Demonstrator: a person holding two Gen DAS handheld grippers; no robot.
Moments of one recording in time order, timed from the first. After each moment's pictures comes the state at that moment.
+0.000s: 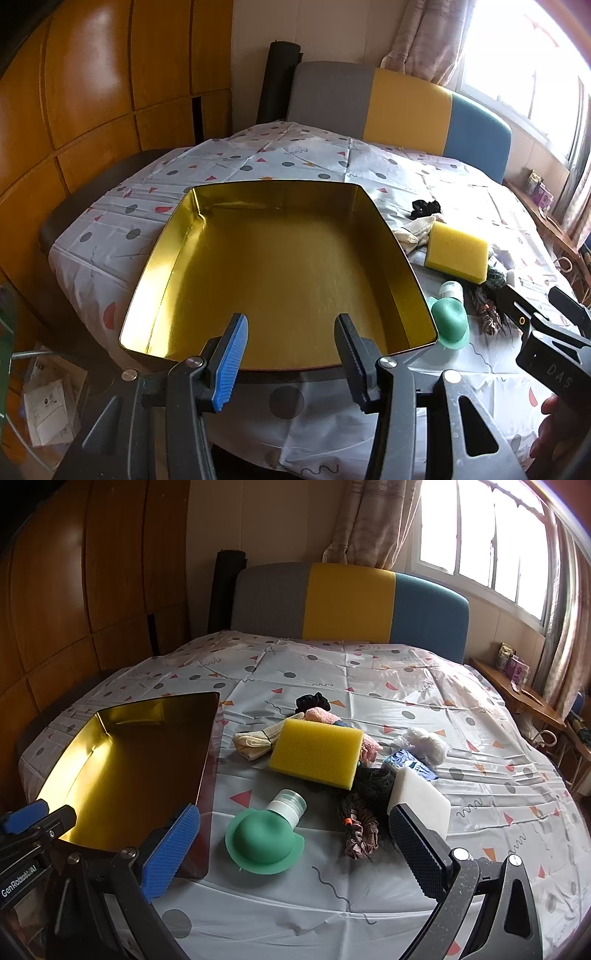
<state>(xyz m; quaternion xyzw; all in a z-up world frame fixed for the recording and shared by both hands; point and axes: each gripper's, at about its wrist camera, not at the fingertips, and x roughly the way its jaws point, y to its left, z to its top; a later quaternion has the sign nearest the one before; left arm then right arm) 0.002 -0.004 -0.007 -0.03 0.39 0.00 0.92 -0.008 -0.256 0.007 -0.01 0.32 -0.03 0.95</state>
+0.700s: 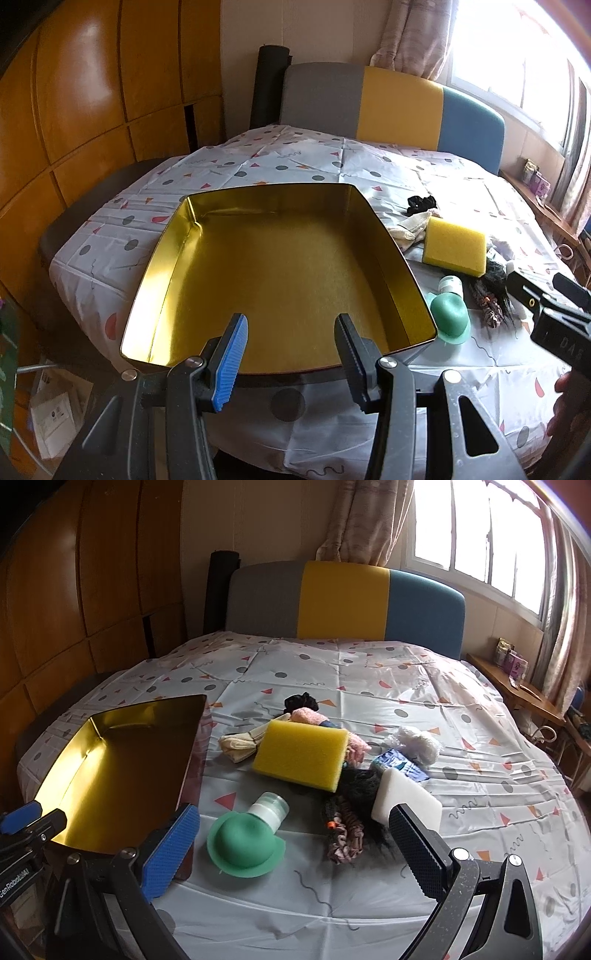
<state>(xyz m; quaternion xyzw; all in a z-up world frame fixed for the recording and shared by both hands) 0.002 -0.008 -0.005 -0.01 0.38 -0.01 0.92 -0.003 -0.279 0.008 -0.01 0.32 -0.03 0.95</state>
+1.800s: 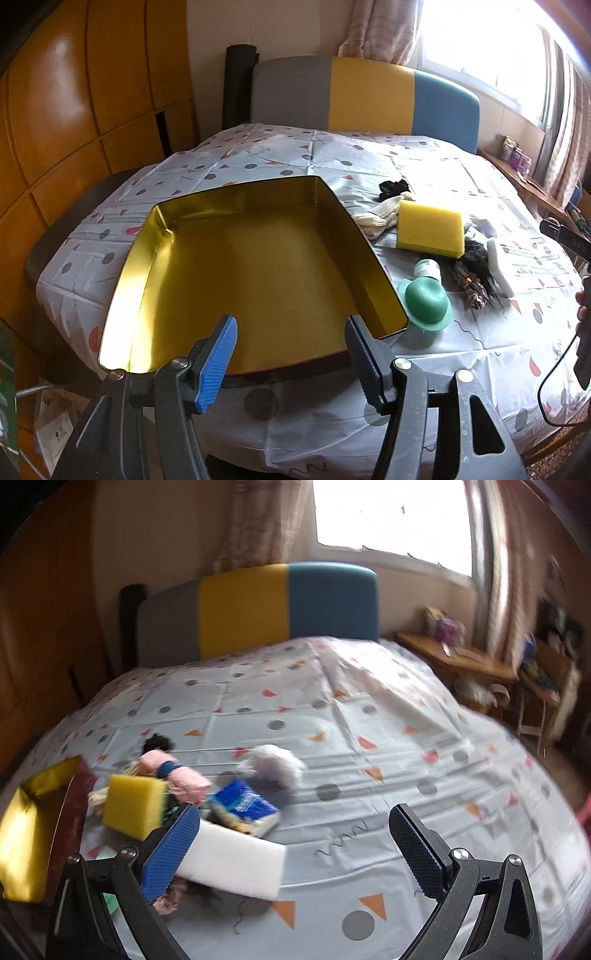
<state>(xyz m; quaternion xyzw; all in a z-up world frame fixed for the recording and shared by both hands) 0.003 -0.035 -0.006 0.03 0.39 -0.05 0.92 0.018 -0.467 0.005 0.09 0.30 -0.15 0.94</state>
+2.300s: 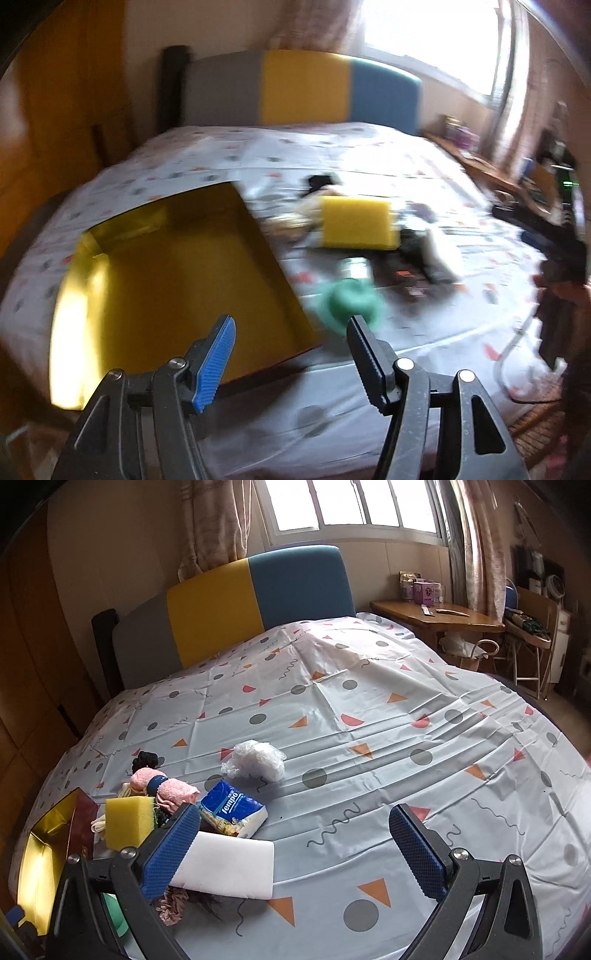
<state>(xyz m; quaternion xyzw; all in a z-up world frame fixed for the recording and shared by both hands) 0.018 -0.087 0.006 0.04 0.40 -0.19 0.89 0.012 -0.493 -0.001 0.17 0.31 -0.15 0.92</state>
